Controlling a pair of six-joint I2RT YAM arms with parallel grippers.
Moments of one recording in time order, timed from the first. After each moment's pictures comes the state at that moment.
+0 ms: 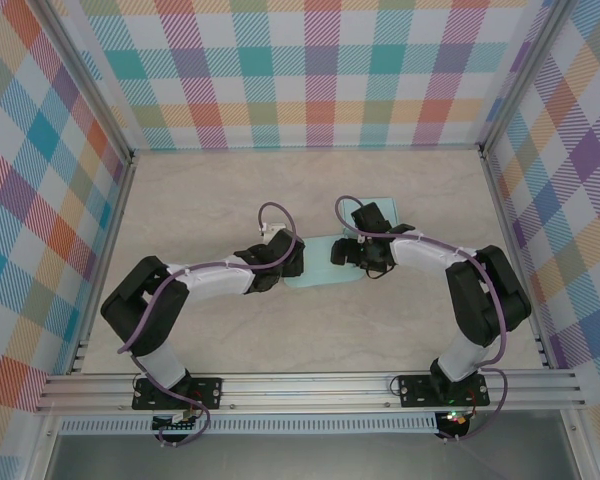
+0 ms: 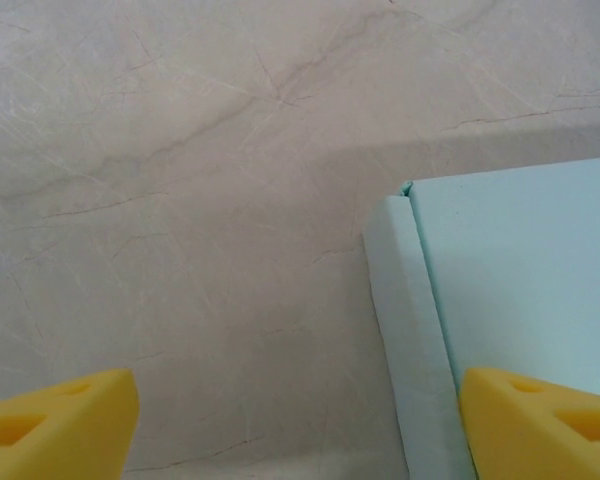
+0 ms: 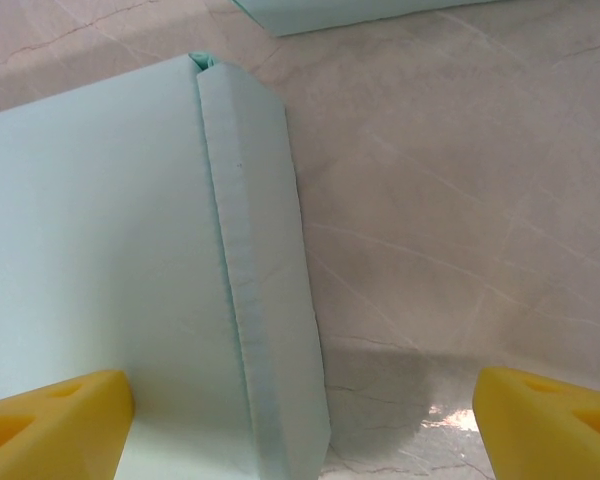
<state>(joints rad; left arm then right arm) -0.76 1.68 0.92 -0.19 -0.41 -0.63 0.51 1.67 0.98 -0.43 -0.08 0.58</state>
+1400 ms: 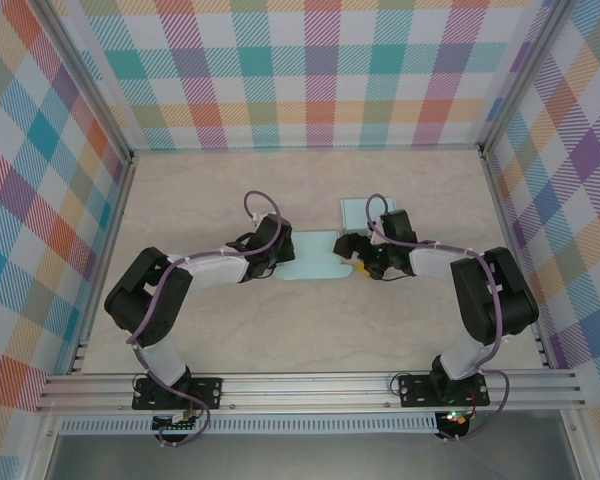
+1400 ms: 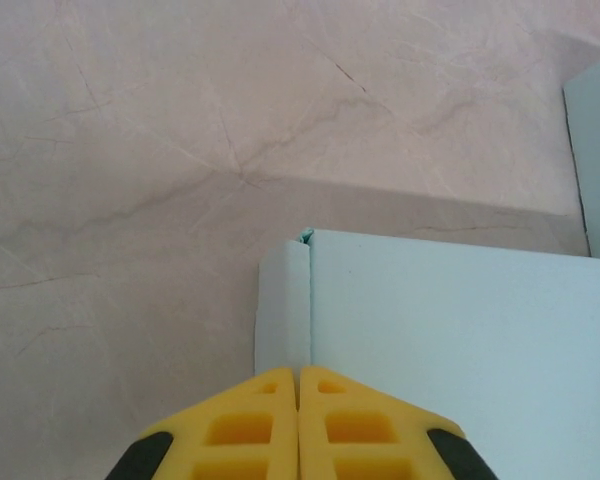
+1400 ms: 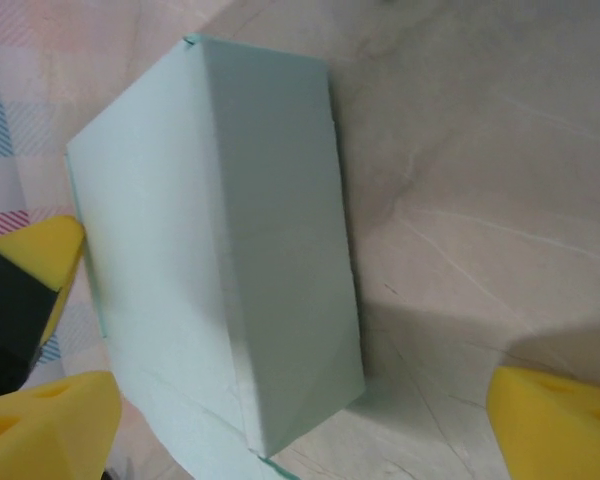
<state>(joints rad) -0.63 1.74 0.93 -0.01 -0.20 -0.73 0.34 1.66 0.76 0.01 -0.59 0.77</state>
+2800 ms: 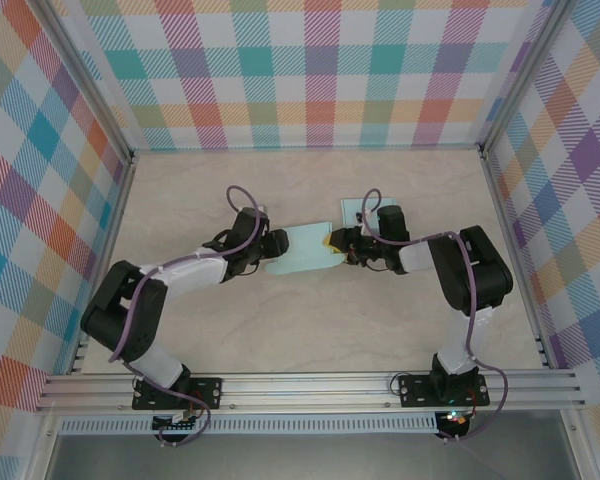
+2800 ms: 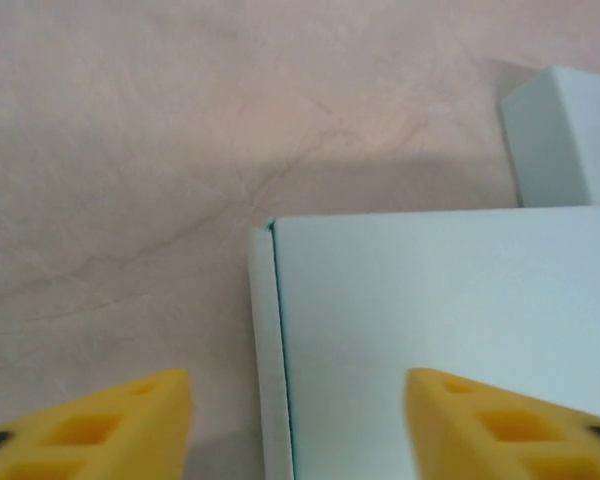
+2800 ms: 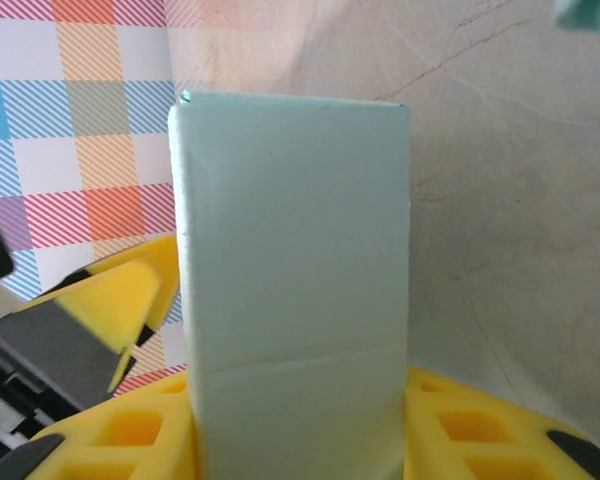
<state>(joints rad) -0.53 1.56 0.85 -0.02 -0.06 -0.59 0.33 1.87 0.78 0.48 -0.86 1.01</state>
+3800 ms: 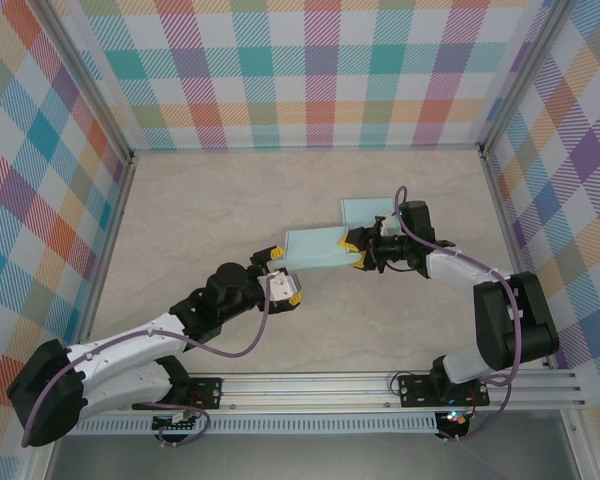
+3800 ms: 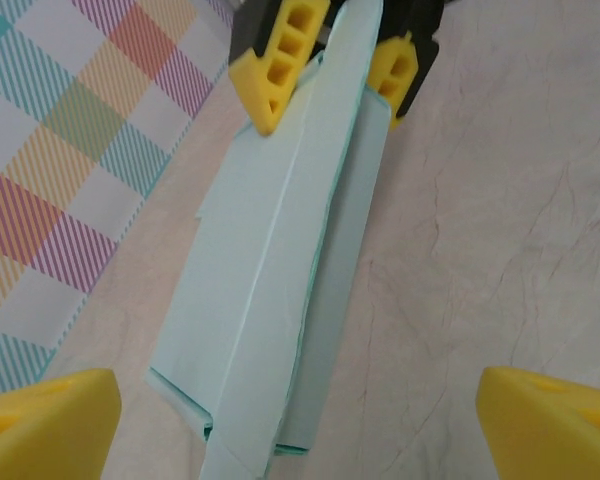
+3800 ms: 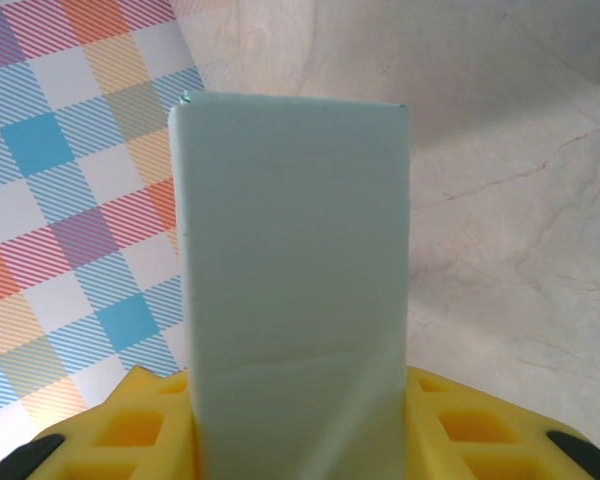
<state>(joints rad) -0.85 1.02 0.46 0.22 -0.02 0.67 0.27 1.48 0.75 0.00 -0.94 1.19</state>
